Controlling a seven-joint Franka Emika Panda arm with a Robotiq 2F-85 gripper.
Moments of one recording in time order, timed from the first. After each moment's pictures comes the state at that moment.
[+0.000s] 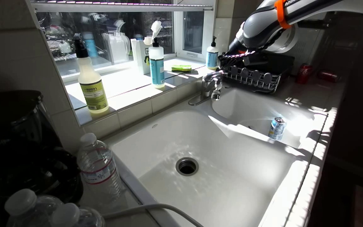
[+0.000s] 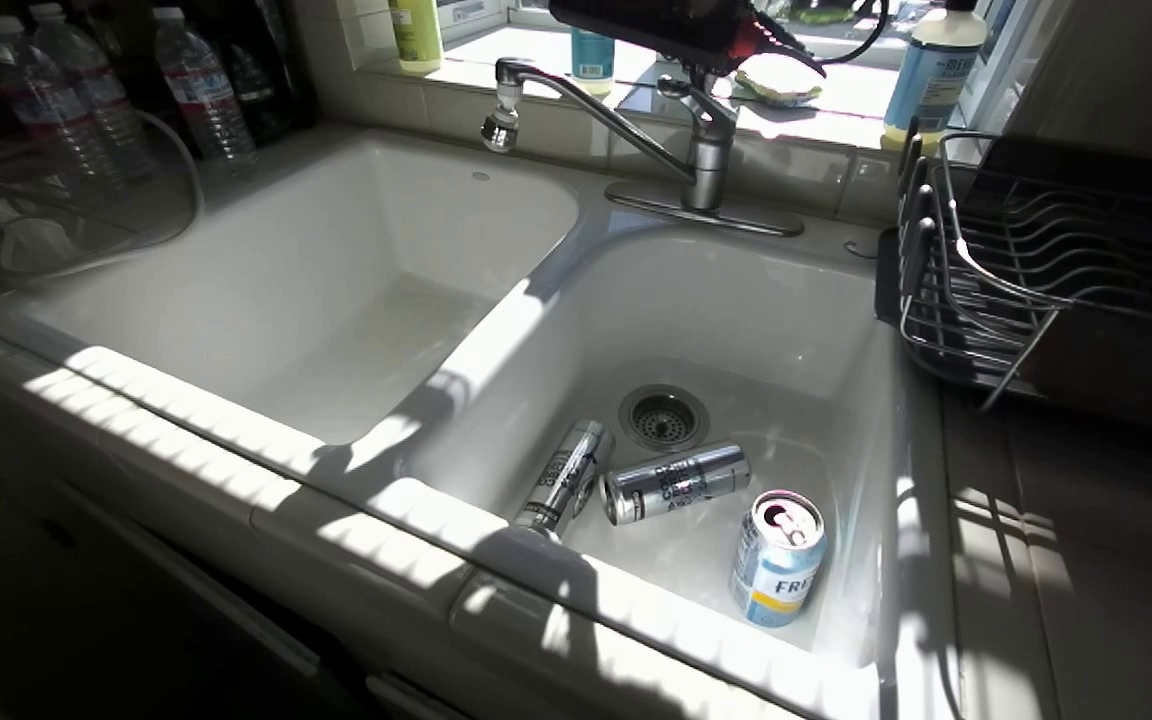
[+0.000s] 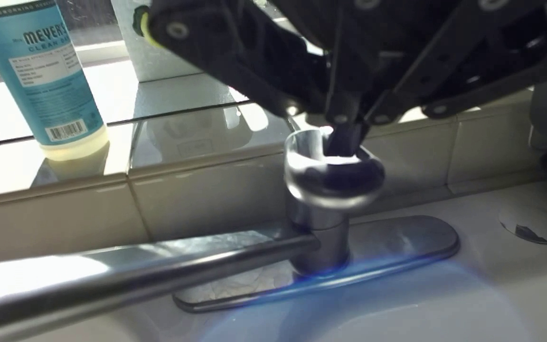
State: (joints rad) arm -0.18 0.23 -0.05 -1.87 0.28 2.74 -0.26
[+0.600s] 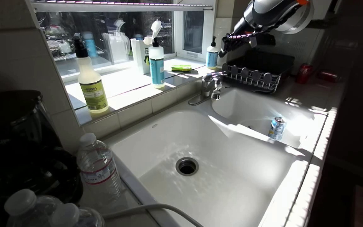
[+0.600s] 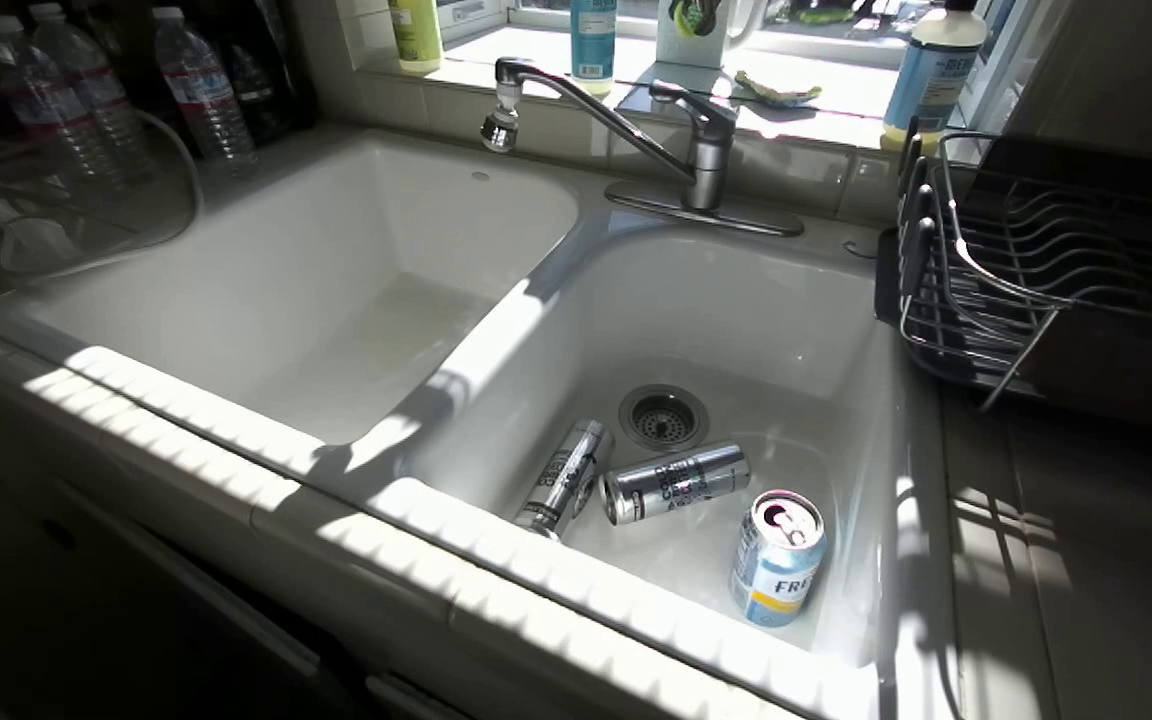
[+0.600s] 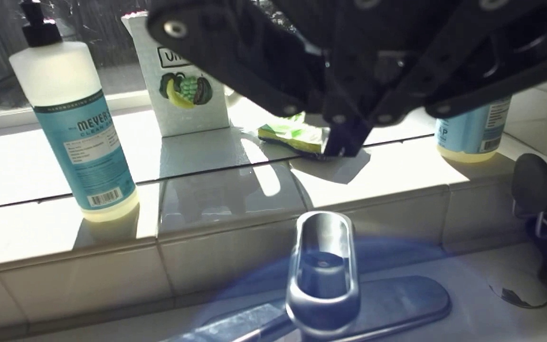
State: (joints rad) arm -0.18 0.13 -0.05 -1.85 0.27 2.67 -0.25
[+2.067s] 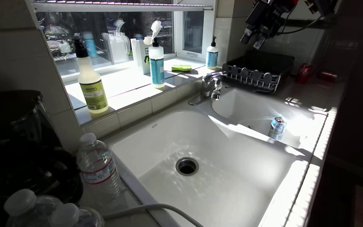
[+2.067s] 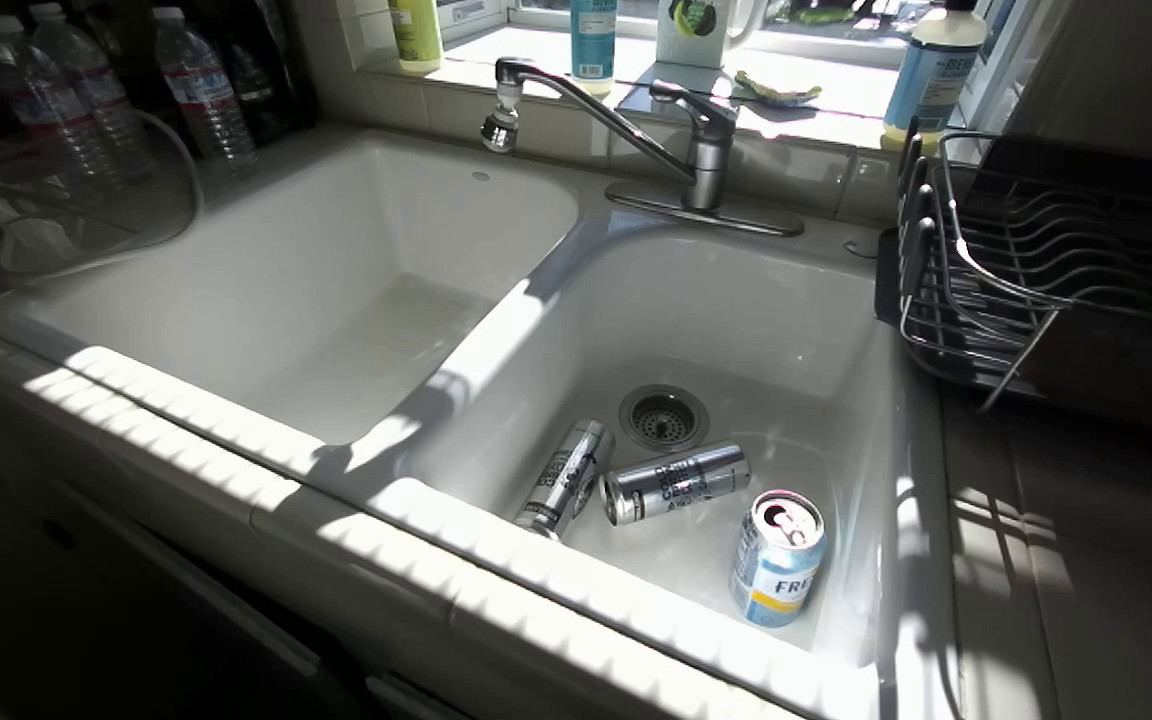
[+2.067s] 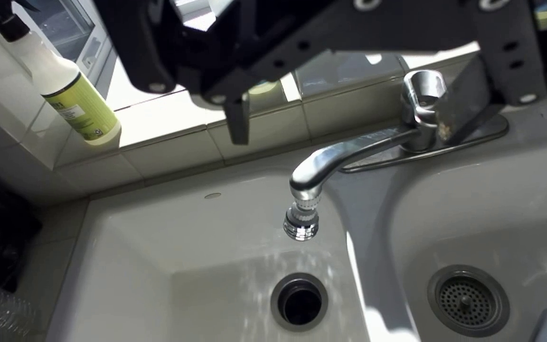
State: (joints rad) arm -0.10 -0.27 -0.06 -1.98 0.27 2.06 -0.13
